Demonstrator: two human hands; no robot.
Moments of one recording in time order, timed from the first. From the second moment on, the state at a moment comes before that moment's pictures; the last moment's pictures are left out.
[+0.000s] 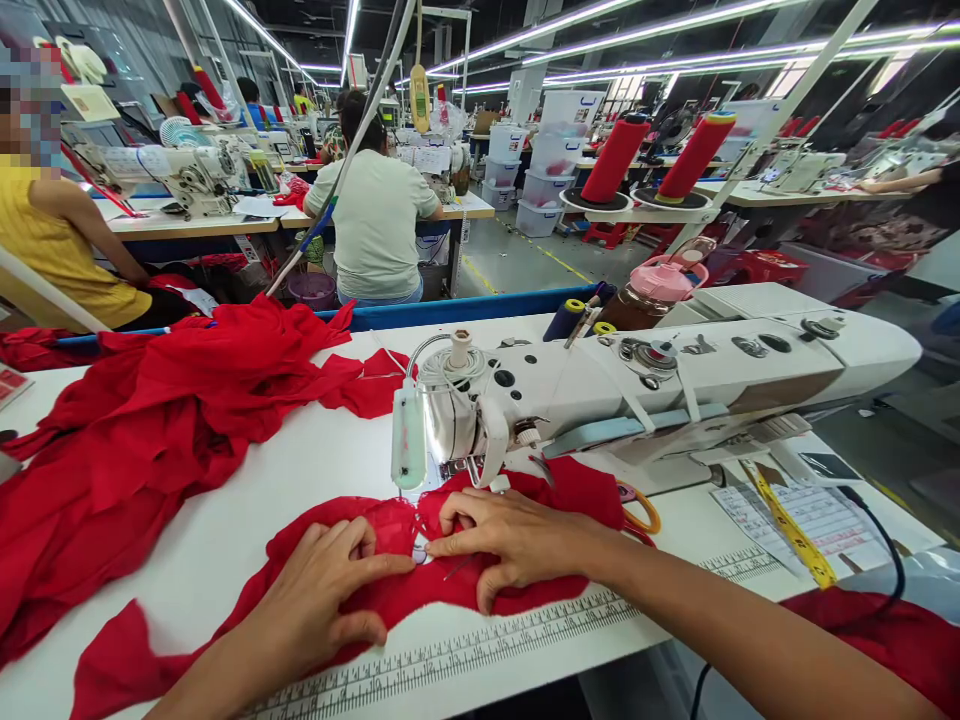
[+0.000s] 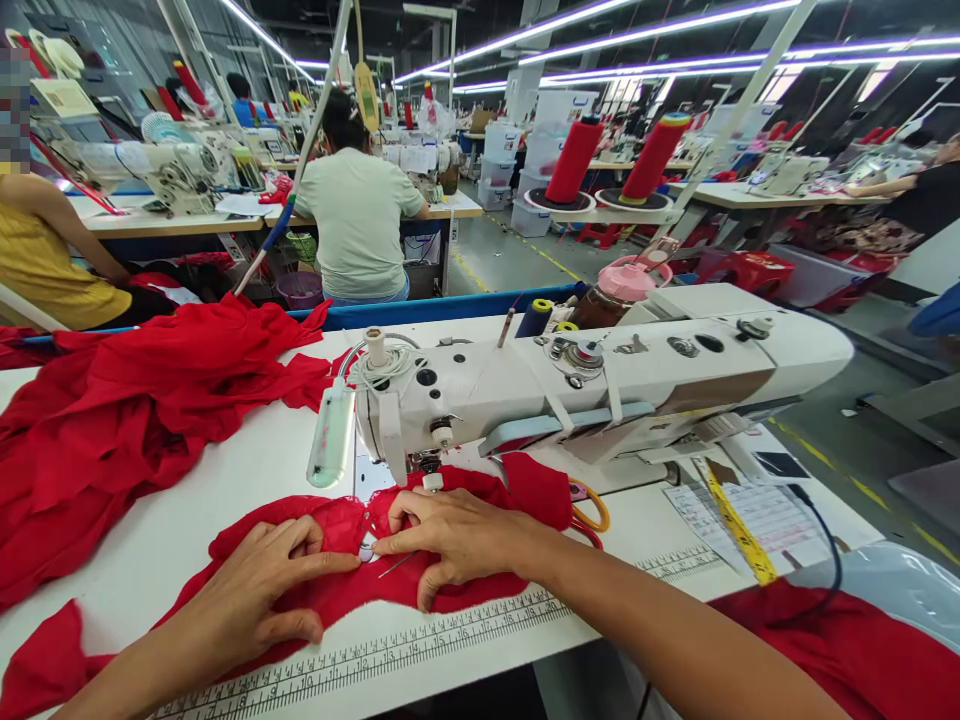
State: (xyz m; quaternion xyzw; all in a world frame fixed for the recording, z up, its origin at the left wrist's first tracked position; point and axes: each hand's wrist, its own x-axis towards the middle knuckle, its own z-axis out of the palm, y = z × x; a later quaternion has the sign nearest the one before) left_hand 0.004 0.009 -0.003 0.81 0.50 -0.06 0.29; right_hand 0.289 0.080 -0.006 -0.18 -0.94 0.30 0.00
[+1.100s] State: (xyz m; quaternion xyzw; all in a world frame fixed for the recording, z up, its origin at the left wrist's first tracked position) left_hand 0.066 -0.009 -0.039 0.85 0.42 0.25 0.18; right_hand 0.304 -0.004 -0.007 -0.38 -0.91 0.13 0.06
